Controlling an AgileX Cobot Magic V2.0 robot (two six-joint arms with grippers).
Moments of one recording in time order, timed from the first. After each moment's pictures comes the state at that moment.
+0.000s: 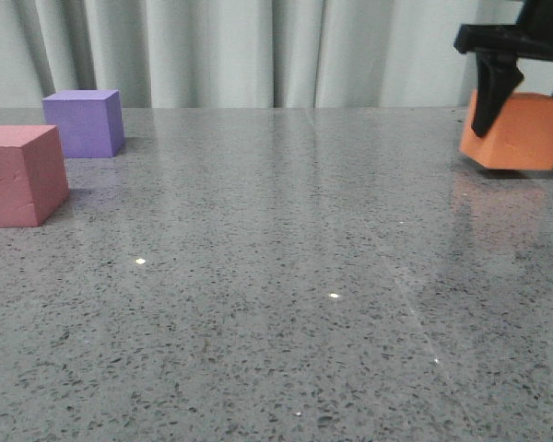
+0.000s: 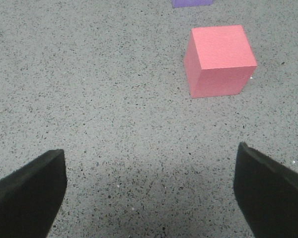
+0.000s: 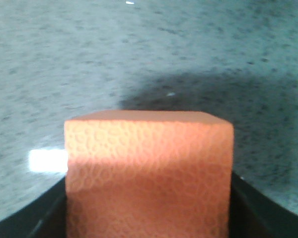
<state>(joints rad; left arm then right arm) -0.01 0.53 -0.78 -0.05 1.03 0.03 0.10 1.80 -1.55 0.11 1.01 0.05</state>
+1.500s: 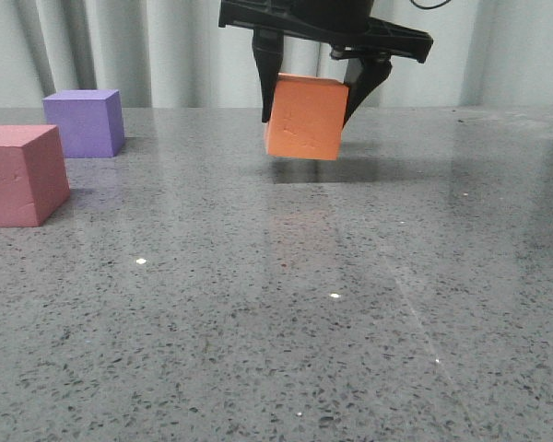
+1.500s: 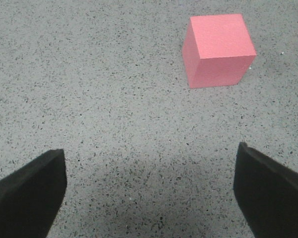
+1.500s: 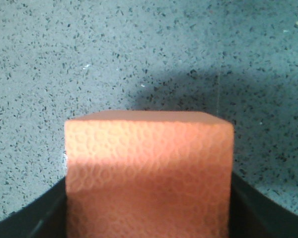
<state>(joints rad) -0.01 0.53 -0.78 -0.06 1.06 0.03 0.54 1.96 -1.85 -0.01 1.08 0.54</state>
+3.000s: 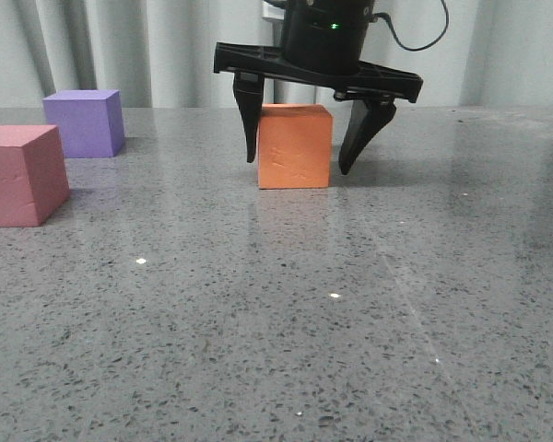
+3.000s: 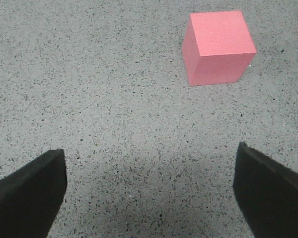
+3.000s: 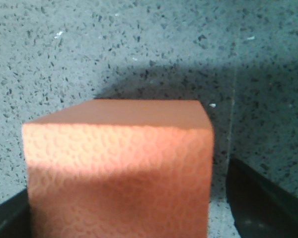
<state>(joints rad) -0.01 0.53 -0.78 -0.06 1.07 0.03 0.54 2.04 -1.85 0.03 1.13 0.55</state>
